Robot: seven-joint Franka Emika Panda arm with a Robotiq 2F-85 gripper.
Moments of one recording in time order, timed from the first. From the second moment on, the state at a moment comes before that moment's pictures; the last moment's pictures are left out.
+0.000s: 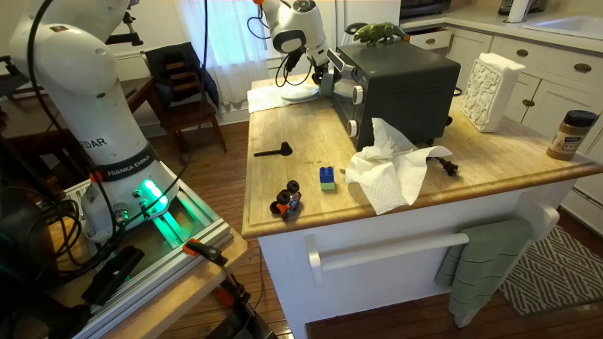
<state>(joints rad) 0.16 0.81 -0.04 -1.60 0.88 2.89 0.58</state>
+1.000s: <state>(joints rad) 0.11 0.39 -0.04 -2.03 0.66 2.58 0.43</state>
